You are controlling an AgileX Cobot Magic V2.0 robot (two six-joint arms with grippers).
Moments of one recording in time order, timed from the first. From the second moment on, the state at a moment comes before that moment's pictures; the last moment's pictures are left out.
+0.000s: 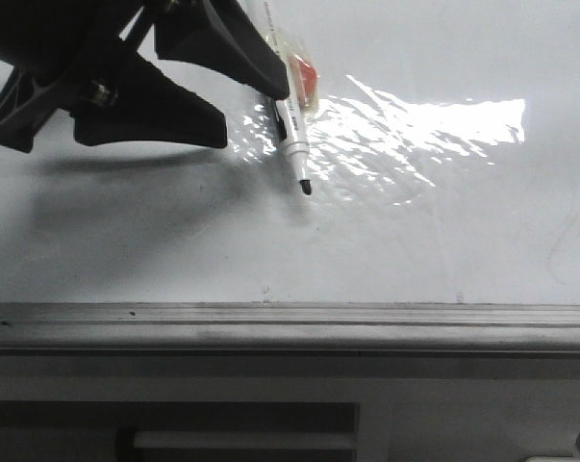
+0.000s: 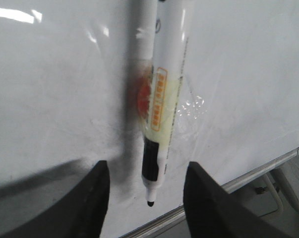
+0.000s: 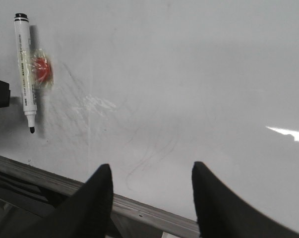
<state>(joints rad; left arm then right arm) -0.87 1.25 -0.75 -0.88 0.12 0.13 0.14 0.30 -0.54 0.30 0.70 -0.19</state>
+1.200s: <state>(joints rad) -0.87 1.30 -0.82 -0.70 0.51 0.39 0.21 0.30 -0.54 0.41 0.75 -0.24</state>
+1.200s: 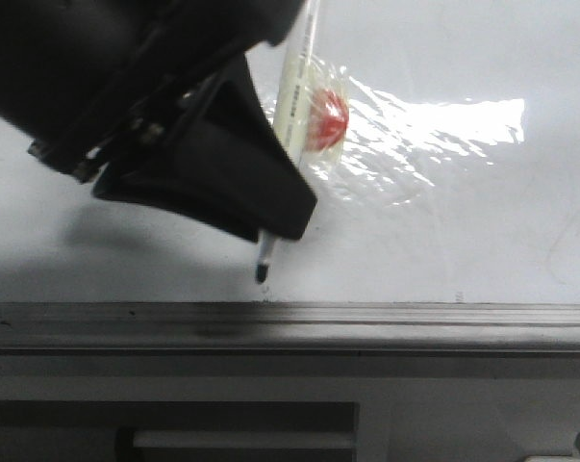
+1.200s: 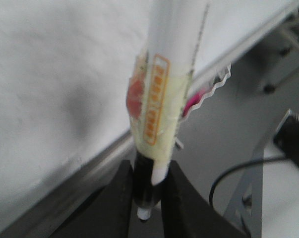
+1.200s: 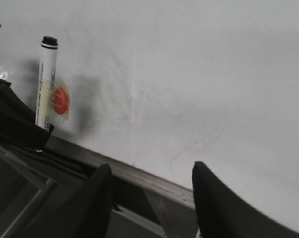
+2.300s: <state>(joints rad) -0.87 1.17 -0.76 -0.73 0.75 1.34 0.49 0.85 -0.71 0.95 0.90 -1.27</state>
